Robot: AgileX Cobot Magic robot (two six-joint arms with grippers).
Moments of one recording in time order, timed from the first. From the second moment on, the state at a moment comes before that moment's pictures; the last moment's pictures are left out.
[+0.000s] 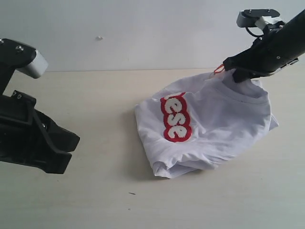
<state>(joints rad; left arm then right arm) -0.67 1.12 -0.76 -0.24 0.60 0.15 -0.07 1.82 -1.30 0.40 0.64 -0.46</state>
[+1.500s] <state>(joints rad) -0.67 1.12 -0.77 -0.26 0.62 0.15 -0.11 2.15 -1.45 -0.10 0.81 0.06</state>
